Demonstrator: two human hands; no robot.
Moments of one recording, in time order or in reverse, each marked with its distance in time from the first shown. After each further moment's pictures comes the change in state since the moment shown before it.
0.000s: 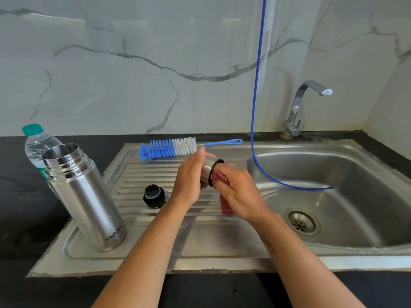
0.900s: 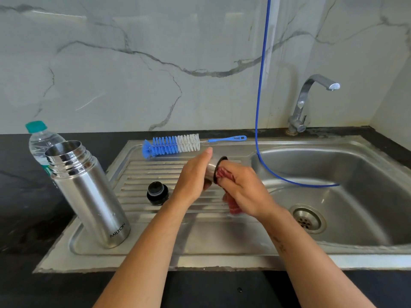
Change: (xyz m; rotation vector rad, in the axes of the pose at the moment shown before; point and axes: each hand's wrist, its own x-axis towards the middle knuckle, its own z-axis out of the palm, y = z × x) left_hand 0.001 0.004 -0.003 0.049 -0.057 -0.156; right_hand -0.003 -0.005 -0.007 -0.043 -0.060 -0.047
